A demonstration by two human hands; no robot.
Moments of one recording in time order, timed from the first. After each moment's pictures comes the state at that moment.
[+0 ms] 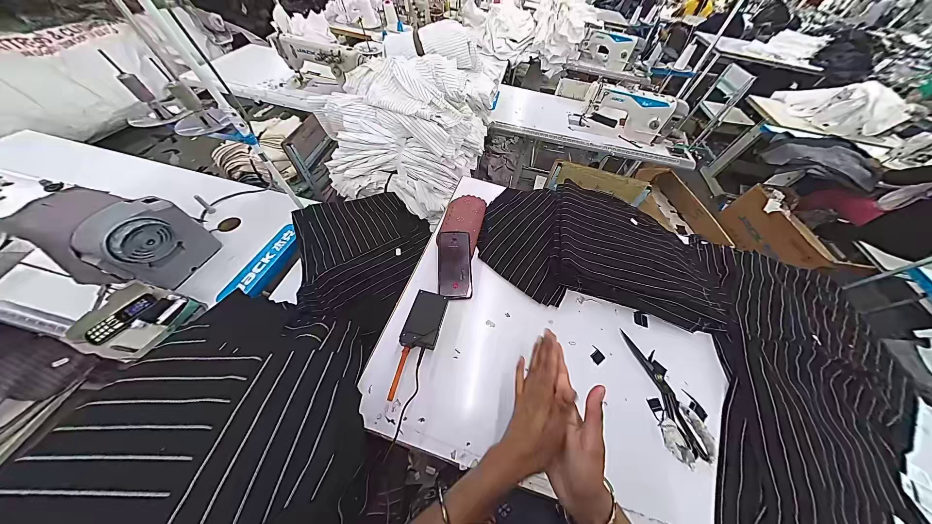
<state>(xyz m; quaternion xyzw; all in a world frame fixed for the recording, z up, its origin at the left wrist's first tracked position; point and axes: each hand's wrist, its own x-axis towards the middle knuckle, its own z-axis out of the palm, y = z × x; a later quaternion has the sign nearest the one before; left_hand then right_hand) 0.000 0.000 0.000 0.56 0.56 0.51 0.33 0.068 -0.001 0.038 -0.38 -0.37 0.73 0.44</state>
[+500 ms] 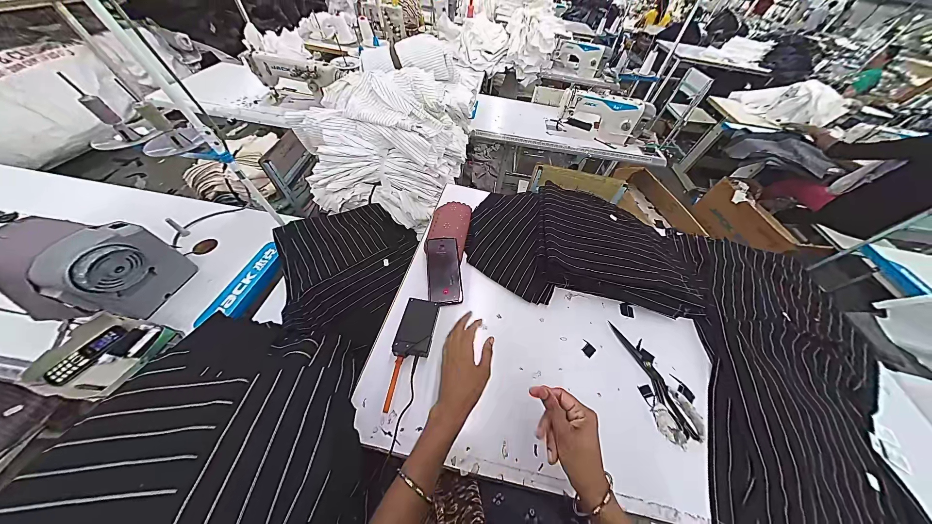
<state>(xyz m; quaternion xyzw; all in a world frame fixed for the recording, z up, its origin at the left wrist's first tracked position) -0.098 0.025 -0.043 0.53 0.71 0.42 0.20 0.098 -0.003 -0.004 -0.48 -0.52 0.56 0.43</state>
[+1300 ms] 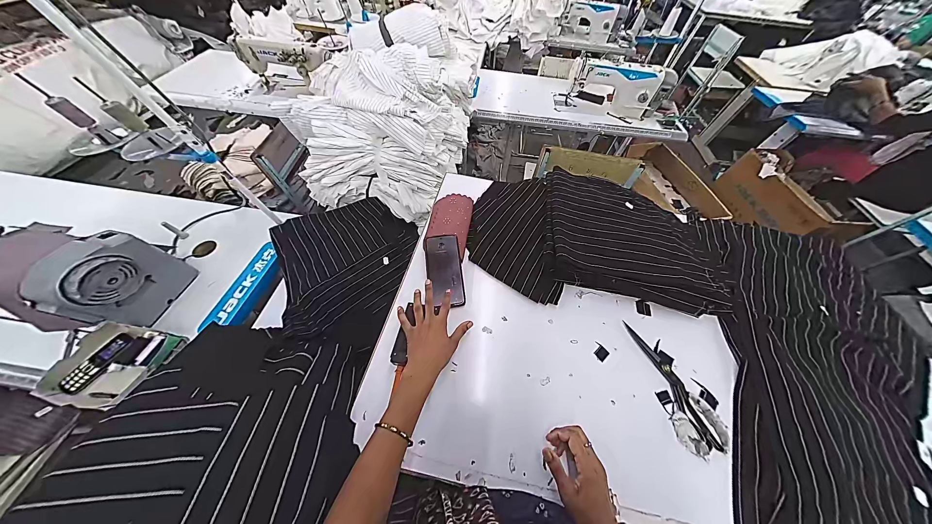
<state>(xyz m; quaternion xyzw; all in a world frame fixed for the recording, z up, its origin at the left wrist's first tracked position) -0.176 0.076 -0.074 0.55 0.82 0.10 0.15 0.155 -0.020 -0.113 -0.48 -0.77 0.29 0.32</state>
